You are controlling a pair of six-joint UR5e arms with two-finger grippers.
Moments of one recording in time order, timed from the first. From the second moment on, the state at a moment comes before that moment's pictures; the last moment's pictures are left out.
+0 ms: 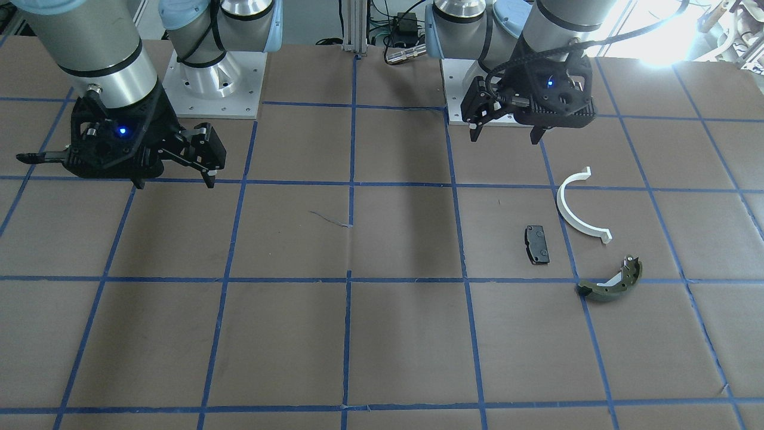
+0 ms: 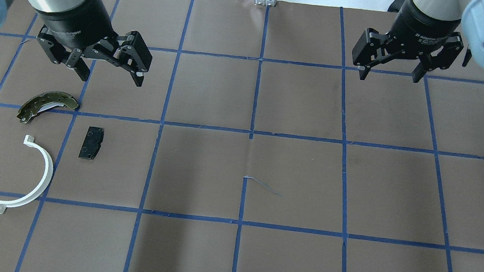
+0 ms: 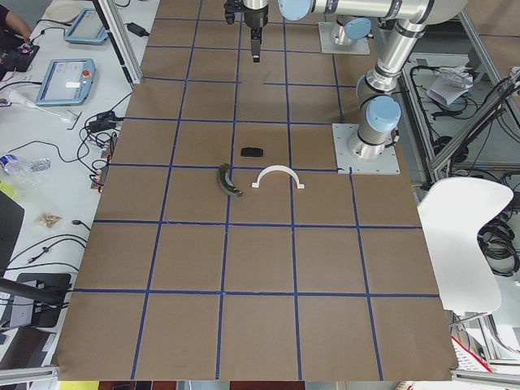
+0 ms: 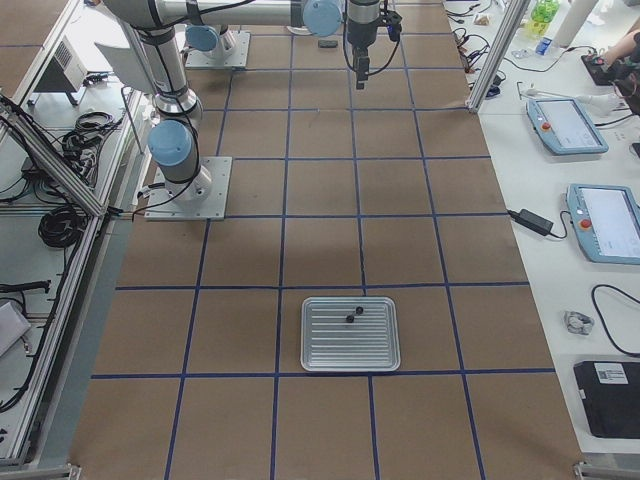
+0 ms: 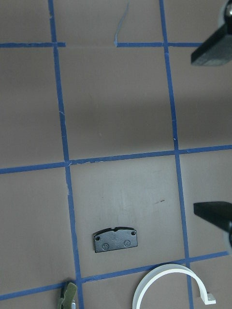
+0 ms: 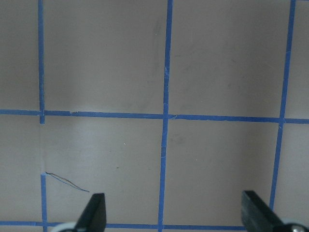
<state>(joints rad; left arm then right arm) -1.59 -1.53 -1.59 -1.62 1.55 -0.03 1.59 -1.48 1.51 -1.63 -1.59 -0.03</state>
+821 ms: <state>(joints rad) -1.58 -1.52 -1.59 -1.61 1.55 -0.03 1.53 -1.48 1.51 -1.62 -1.59 -0.10</state>
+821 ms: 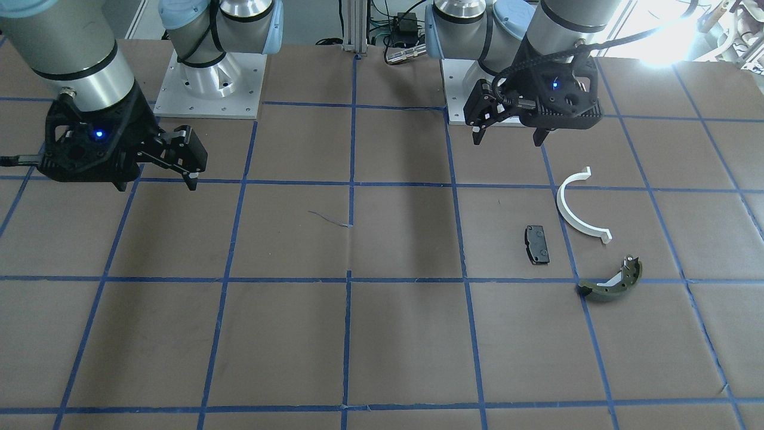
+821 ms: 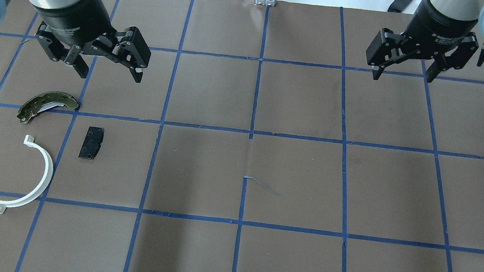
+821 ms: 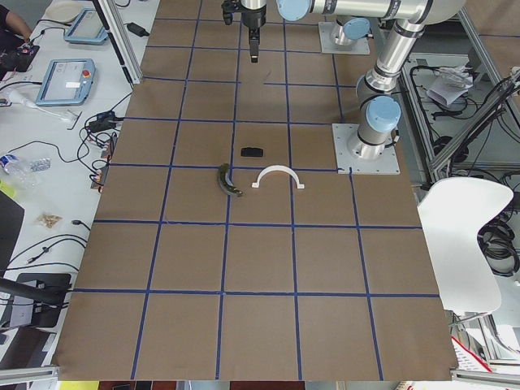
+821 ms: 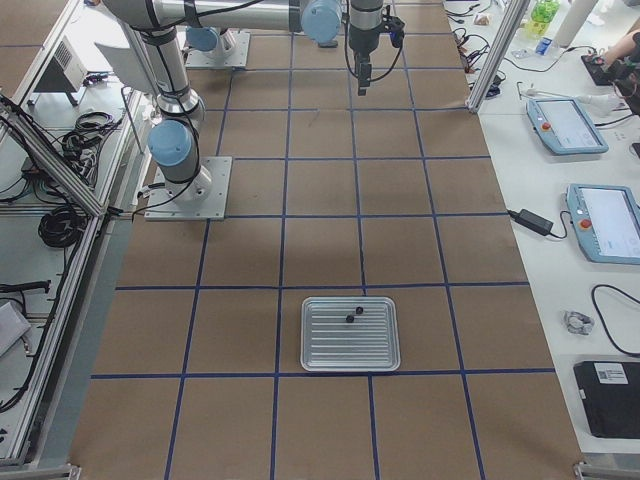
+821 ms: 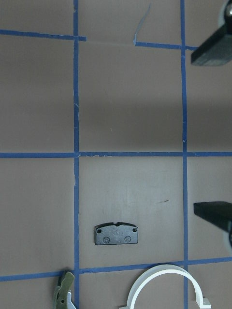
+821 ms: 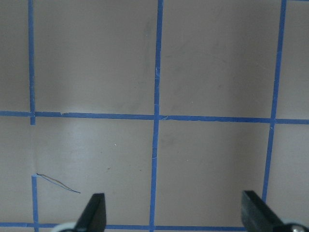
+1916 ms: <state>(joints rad) -1.58 -1.59 -1.49 -1.69 1.52 0.05 0.85 -1.37 1.60 -1.79 -1.60 -0.96</state>
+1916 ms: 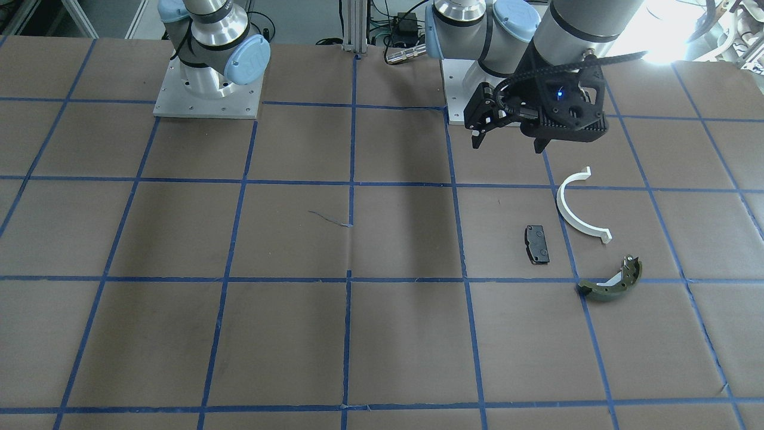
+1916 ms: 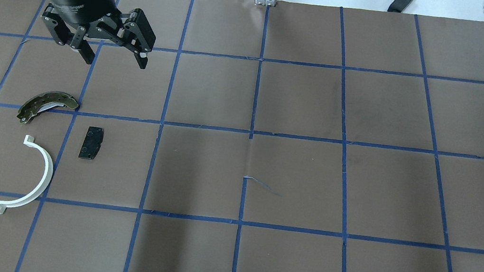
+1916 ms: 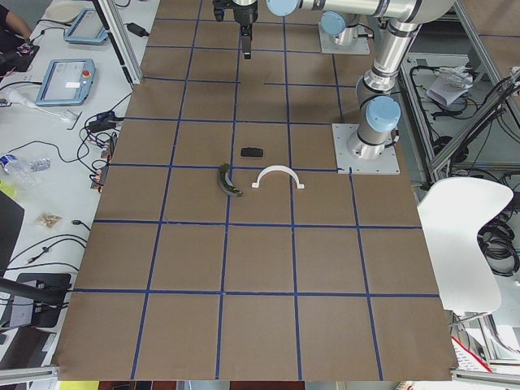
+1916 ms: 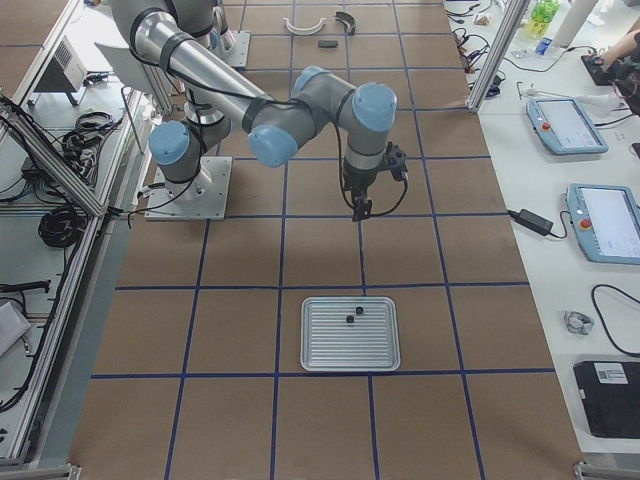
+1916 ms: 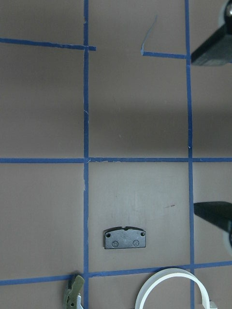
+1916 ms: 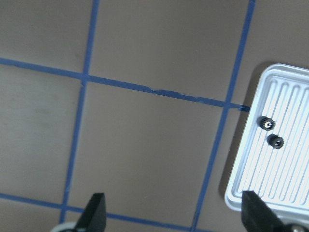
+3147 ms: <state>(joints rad) -1.58 -1.57 -1.51 -1.62 1.52 0.04 0.65 -0.97 1.53 -2.10 -1.59 -1.27</state>
